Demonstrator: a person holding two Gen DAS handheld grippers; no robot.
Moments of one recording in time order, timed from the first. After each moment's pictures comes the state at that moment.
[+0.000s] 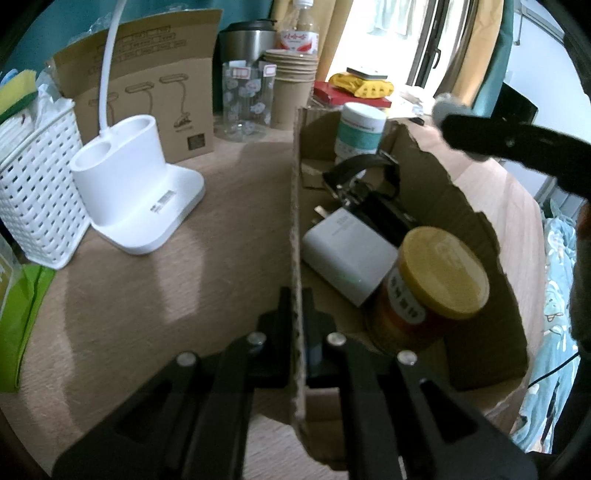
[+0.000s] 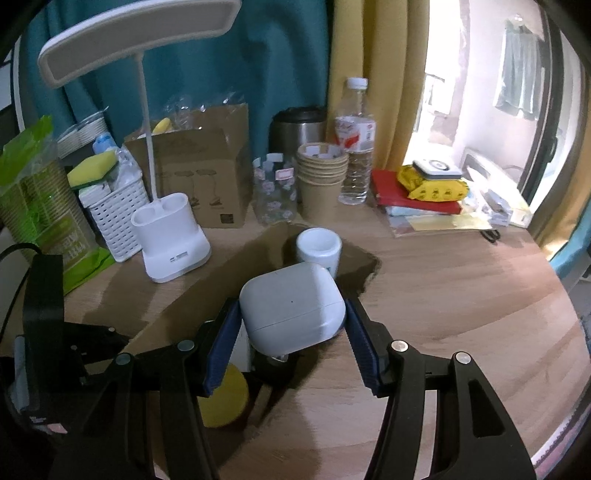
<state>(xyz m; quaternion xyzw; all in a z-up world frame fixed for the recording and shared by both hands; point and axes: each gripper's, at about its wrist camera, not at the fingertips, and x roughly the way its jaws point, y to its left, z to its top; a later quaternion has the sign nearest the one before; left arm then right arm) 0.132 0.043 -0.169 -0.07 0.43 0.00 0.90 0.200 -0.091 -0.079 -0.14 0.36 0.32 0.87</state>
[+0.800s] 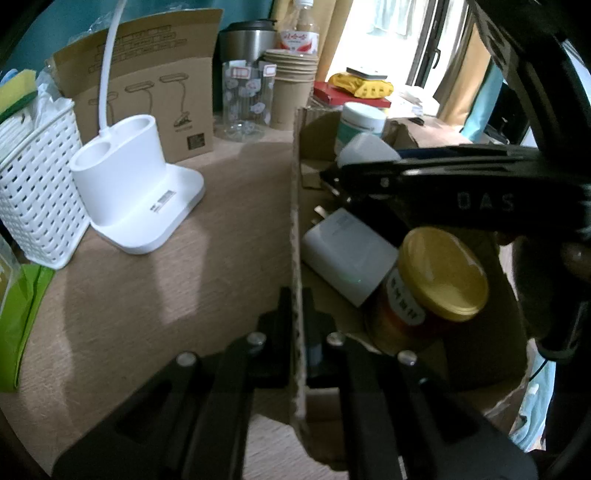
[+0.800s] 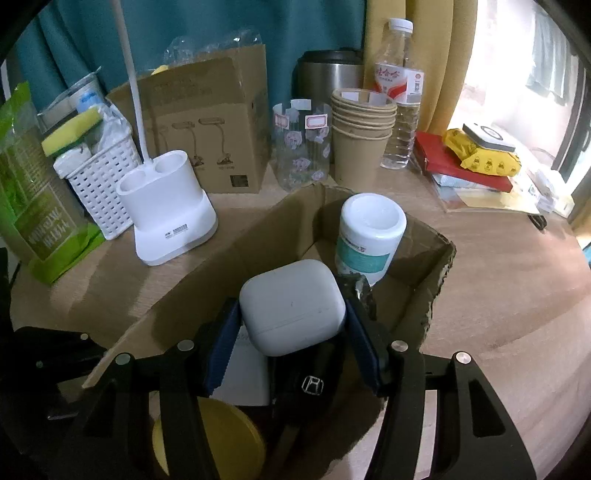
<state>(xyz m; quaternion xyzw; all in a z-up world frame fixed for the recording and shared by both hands) 0.132 0.044 -0.169 -0.07 0.43 0.00 0.90 0.233 -0.046 -0.131 -0.16 0.42 0.34 0.83</state>
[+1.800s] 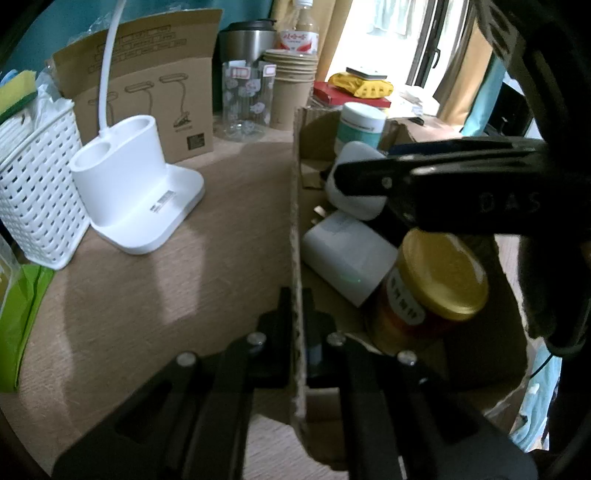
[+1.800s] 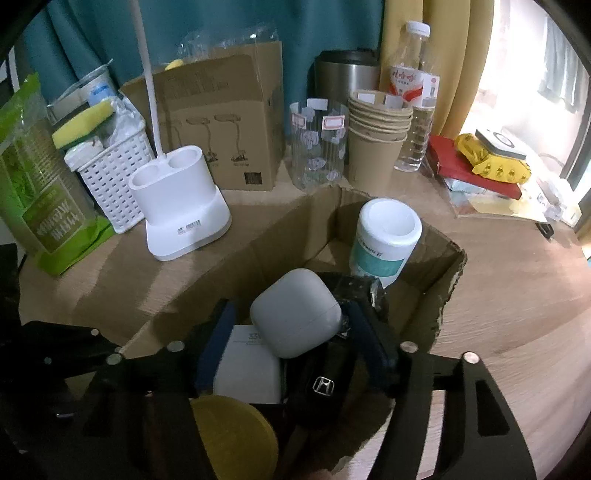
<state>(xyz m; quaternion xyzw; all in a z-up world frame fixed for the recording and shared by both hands) 0.131 0.042 -0.169 -0.08 0.43 0.00 0.90 0.229 -0.045 -0.123 -0.17 0.42 0.36 0.82</state>
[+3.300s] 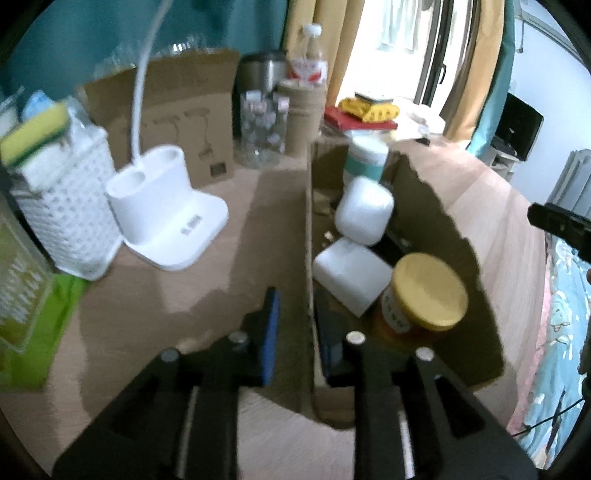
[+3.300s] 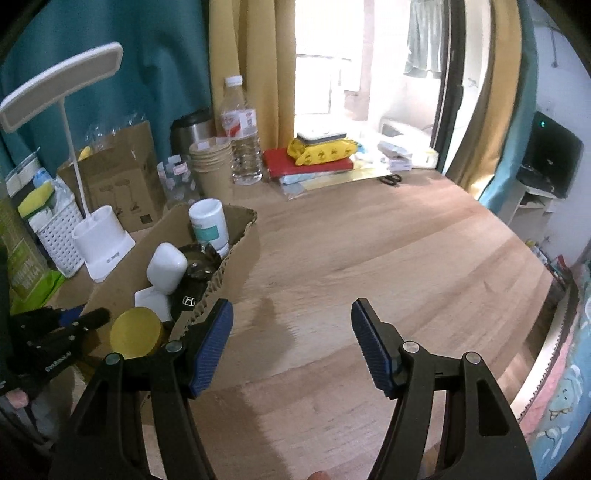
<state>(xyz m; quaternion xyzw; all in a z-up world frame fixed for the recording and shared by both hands) 0.112 0.046 -0.135 -0.07 0.39 0.04 0.92 0.165 -0.197 -0.073 -0.07 0.36 0.16 0.92</state>
